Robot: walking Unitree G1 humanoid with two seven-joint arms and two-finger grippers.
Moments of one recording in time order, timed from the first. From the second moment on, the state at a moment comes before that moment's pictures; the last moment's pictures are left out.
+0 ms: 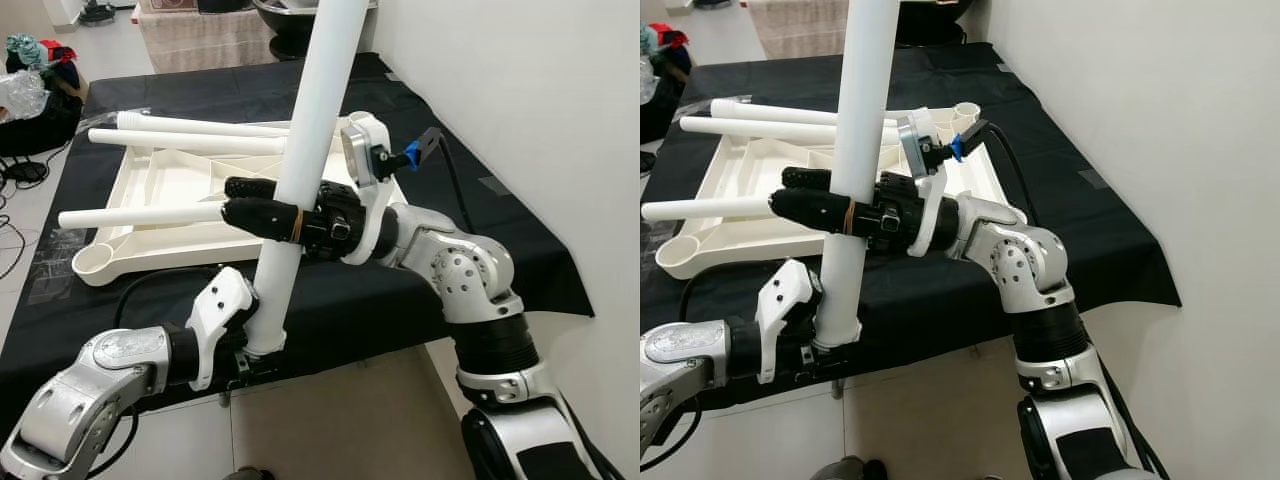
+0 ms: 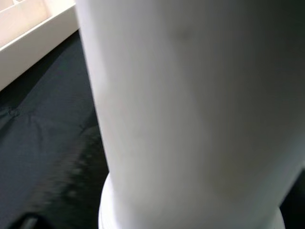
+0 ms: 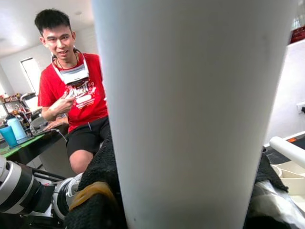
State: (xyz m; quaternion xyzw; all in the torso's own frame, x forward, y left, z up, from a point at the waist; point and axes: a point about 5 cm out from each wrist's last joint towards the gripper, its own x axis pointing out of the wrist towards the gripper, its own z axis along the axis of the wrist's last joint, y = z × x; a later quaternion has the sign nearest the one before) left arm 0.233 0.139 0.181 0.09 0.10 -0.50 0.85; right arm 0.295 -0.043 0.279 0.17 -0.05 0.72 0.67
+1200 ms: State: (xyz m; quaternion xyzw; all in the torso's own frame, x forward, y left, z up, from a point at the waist) left arm 0.263 0.158 0.207 0.16 0.02 -0.36 0.92; right arm 0.353 -0.100 0.281 0.13 -0.07 0.56 0.81
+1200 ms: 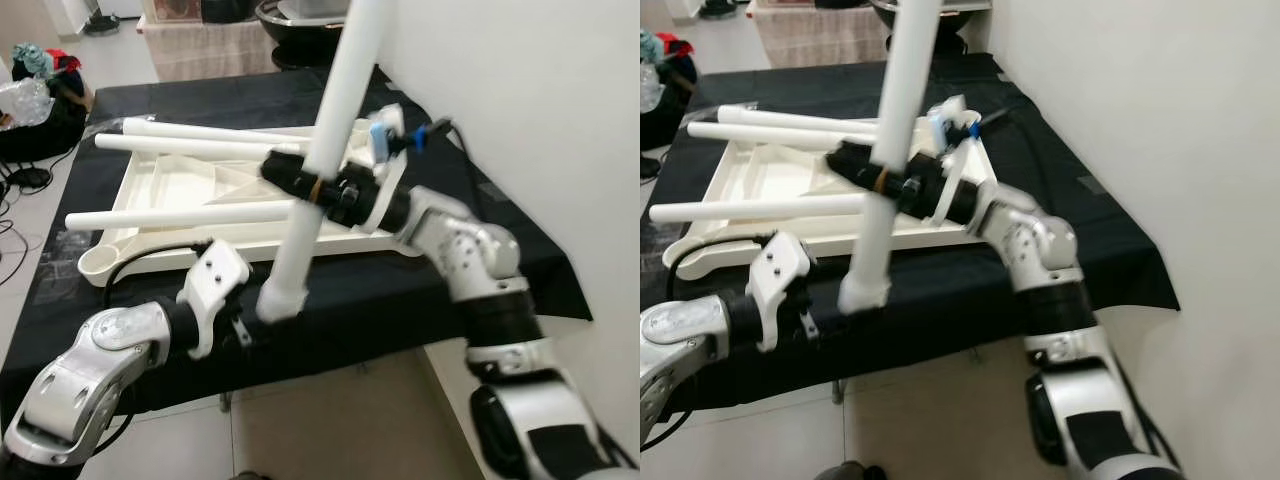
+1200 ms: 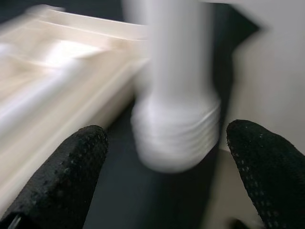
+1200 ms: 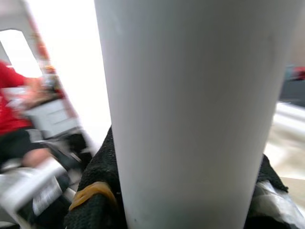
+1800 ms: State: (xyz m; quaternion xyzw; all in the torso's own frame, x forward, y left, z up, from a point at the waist) left arm 0.273 0.143 0.213 0.07 -0.05 -0.23 0.97; right arm 0.398 -0.180 0.313 0.05 -0.16 0.19 0.97
